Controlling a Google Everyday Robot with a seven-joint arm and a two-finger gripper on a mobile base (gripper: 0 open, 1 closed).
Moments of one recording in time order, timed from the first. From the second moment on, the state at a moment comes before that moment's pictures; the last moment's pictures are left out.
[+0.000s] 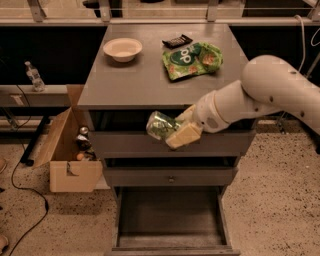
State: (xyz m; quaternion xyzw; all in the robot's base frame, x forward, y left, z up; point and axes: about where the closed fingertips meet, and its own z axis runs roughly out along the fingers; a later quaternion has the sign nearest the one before) arm 0.555 -0.051 0.798 -0.54 0.75 0.21 0.32
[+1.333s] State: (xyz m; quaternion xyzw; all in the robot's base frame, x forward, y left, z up) arm 0.456 -0.117 0.573 -0.40 0.84 0.28 0.23
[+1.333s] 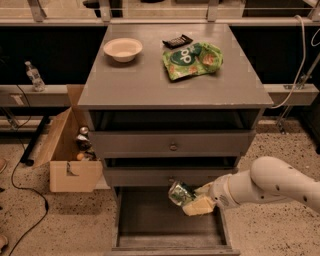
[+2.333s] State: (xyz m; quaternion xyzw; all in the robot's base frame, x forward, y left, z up) arm 0.455 -0.115 0.491 -0.39 0.87 0.25 0.19
